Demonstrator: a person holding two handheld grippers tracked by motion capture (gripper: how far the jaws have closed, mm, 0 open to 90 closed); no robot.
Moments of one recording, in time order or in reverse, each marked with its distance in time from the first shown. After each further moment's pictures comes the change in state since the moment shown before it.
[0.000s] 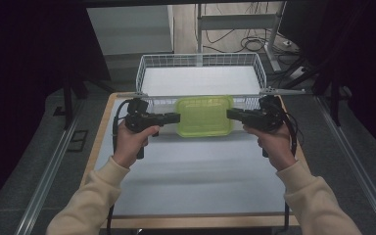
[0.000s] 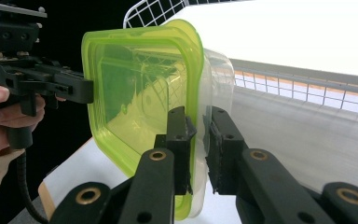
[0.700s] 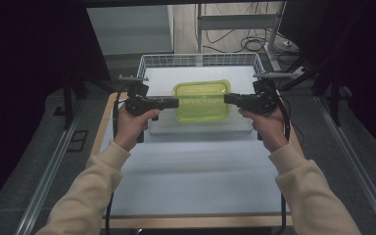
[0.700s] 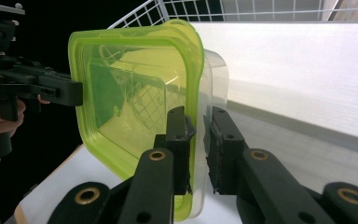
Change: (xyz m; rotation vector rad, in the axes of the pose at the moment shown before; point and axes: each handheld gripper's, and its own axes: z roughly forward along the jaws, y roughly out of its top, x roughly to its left) left arm 0.017 0.038 0.005 0.010 0.060 -0.008; right arm -0.011 0.035 0.022 0.001 -0.056 0.007
